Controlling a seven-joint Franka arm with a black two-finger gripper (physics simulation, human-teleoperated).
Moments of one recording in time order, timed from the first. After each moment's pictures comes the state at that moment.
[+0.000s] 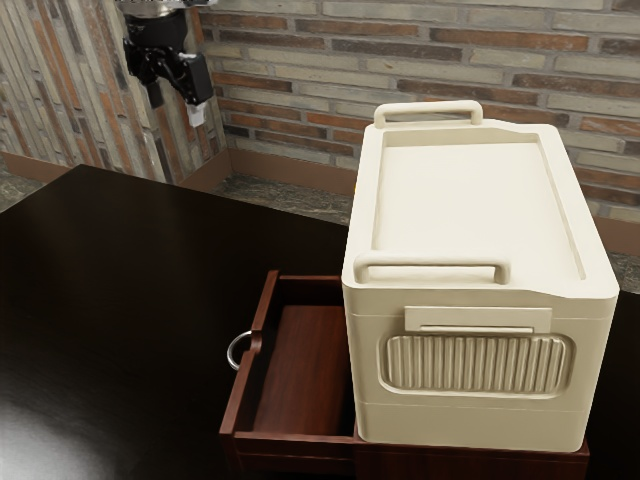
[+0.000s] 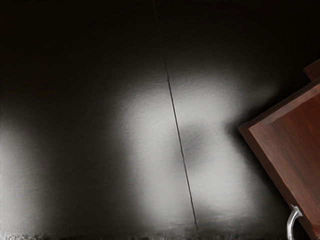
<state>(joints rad) -0.24 0.12 0.22 -1.23 0.06 1.38 0.18</state>
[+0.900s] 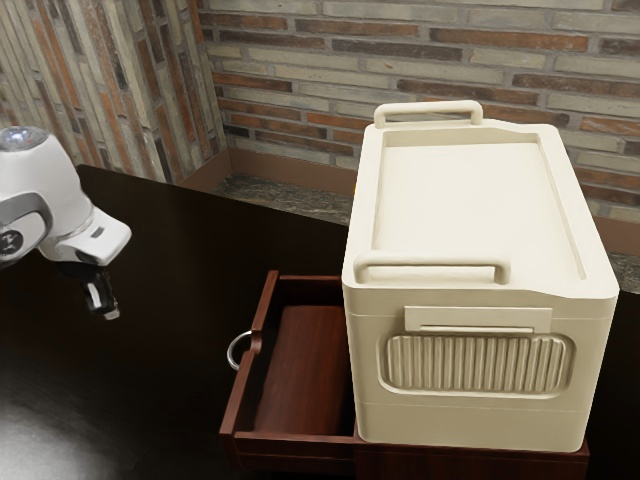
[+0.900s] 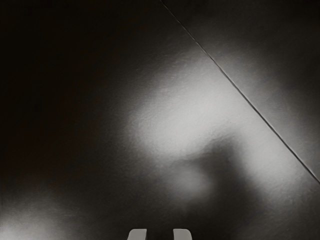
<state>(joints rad) -0.36 -0.52 0.52 -2.60 0.41 2.28 0.62</state>
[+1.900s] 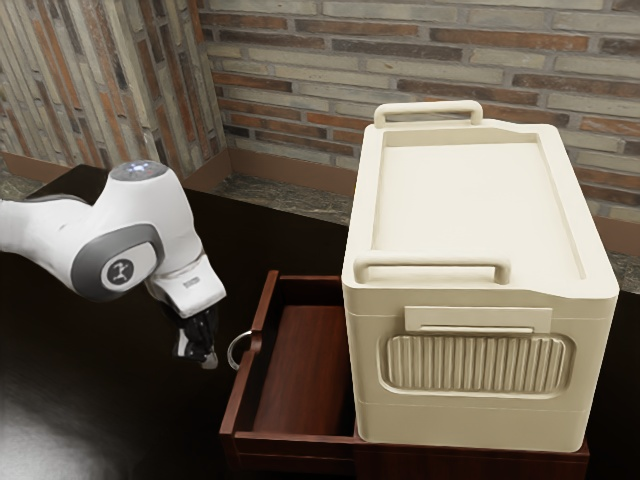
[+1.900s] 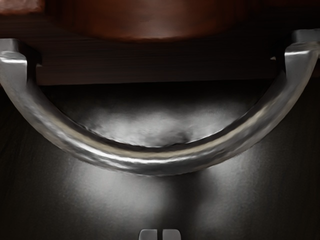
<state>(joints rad) -0.48 -0.28 0.27 -2.52 0.04 2.27 0.99</state>
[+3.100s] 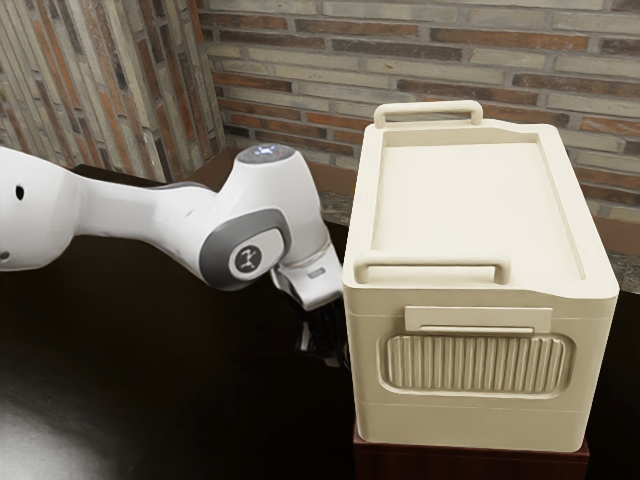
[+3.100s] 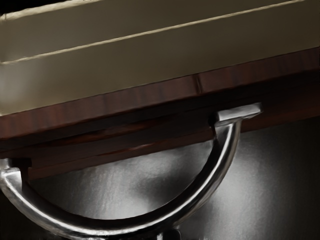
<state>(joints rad) -0.47 0.00 0.01 -2.18 -0.16 2.27 1.04</state>
